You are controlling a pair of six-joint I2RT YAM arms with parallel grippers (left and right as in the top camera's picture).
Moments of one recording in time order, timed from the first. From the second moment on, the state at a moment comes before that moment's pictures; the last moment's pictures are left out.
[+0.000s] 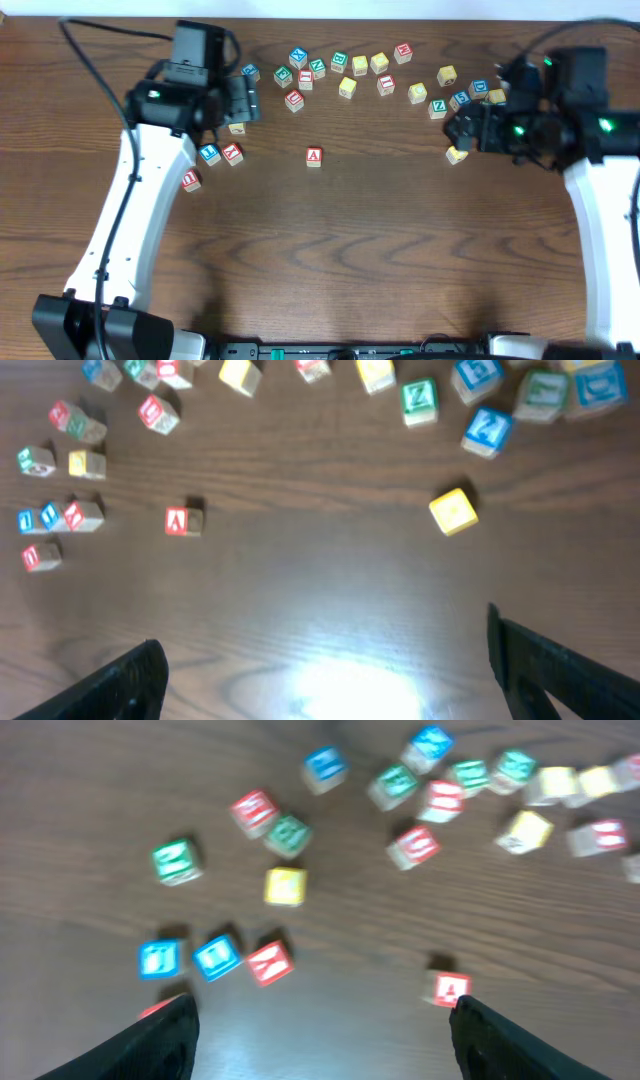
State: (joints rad) left arm -0.17 1.60 1.57 -0.96 -0.06 -0.30; right arm 0.02 1.49 1.57 -1.15 -0.30 0.11
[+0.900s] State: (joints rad) left arm -0.10 1.60 1.57 -0.97 -0.06 -0.30; right arm 0.27 2.40 2.41 -1.10 0.00 0.21
